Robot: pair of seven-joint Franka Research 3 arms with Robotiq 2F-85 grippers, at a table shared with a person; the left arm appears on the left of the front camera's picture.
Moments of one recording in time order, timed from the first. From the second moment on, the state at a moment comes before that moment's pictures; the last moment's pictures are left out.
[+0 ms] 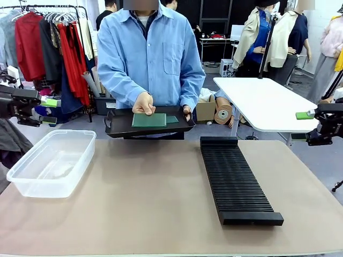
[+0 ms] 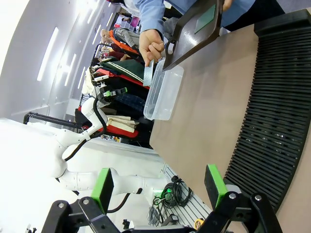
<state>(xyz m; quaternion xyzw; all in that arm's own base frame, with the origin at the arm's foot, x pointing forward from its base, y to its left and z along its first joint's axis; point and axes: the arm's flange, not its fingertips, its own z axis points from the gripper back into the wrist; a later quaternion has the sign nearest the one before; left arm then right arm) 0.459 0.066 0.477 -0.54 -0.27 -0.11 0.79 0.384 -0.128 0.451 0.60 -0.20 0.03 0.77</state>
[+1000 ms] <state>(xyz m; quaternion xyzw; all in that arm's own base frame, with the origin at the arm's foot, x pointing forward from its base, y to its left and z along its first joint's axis) 0.459 0.066 0.477 -0.54 -0.27 -0.11 0.79 0.439 -0.045 0.455 0.63 -0.17 0.07 0.75</state>
